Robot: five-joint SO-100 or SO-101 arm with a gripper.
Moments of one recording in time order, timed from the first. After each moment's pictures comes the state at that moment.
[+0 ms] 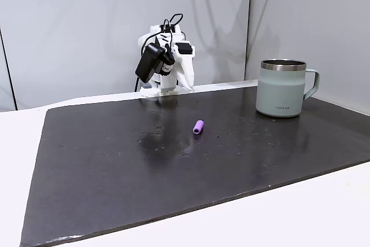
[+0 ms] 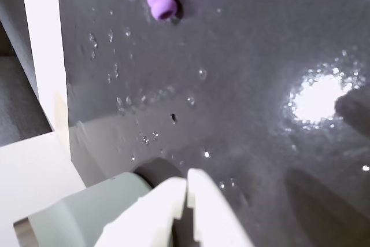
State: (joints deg) arm -1.6 186.5 172.6 50.1 -10.4
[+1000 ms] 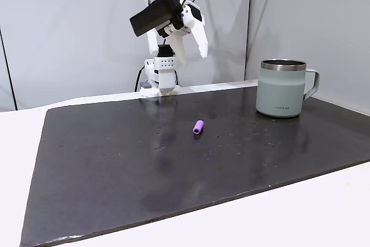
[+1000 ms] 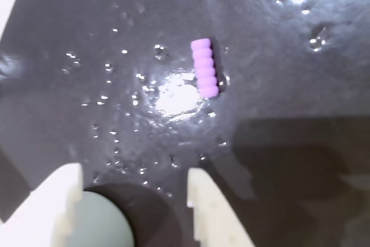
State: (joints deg) arm 3.4 112.3 104.5 63.5 -40.3
